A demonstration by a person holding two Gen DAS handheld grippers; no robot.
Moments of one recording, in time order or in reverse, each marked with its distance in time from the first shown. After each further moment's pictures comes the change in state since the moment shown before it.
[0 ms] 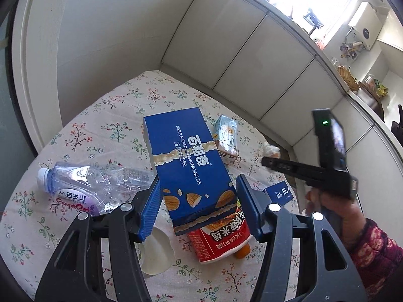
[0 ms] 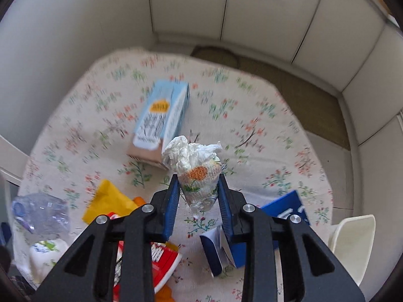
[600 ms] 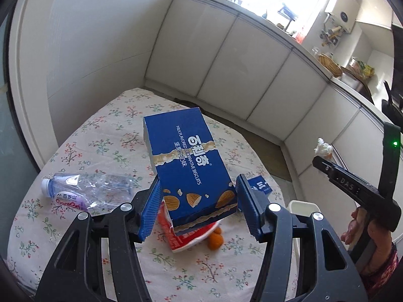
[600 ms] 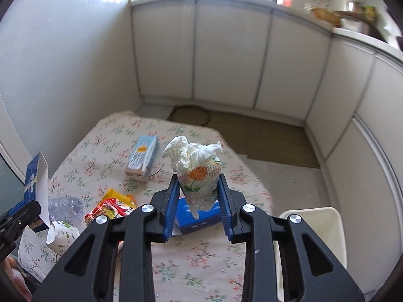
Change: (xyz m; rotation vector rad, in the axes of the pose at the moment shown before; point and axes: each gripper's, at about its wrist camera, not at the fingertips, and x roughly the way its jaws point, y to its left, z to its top) left arm -0.035 -0.069 -0.010 0.131 -0.040 -0.014; right arm -0.146 -0.079 -0.061 0.089 -0.347 -0.077
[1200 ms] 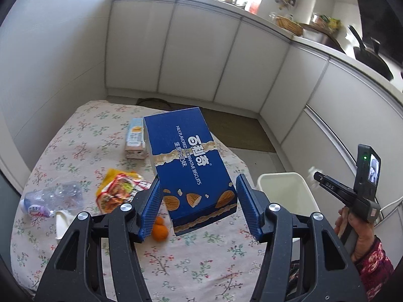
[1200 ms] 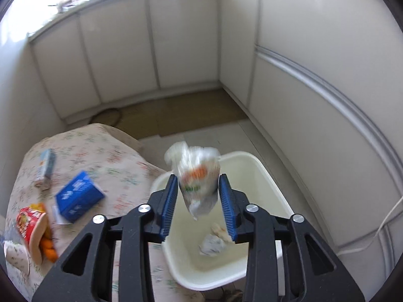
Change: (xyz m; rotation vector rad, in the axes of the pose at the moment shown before) left arm 0.021 -0.121 -0.024 0.248 0.061 -0.055; right arm 0.016 -0.212 -0.086 0.385 0.107 -0.288
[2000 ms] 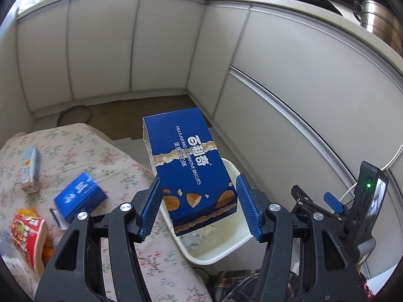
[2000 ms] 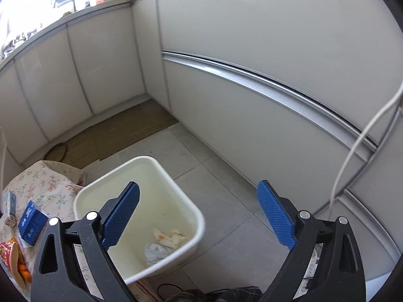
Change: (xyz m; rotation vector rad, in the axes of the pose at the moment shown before) left arm 0.090 -0.197 0.007 0.259 0.132 -0.268; right arm -0.041 -0.134 -0.036 0.243 -0.073 -0.237
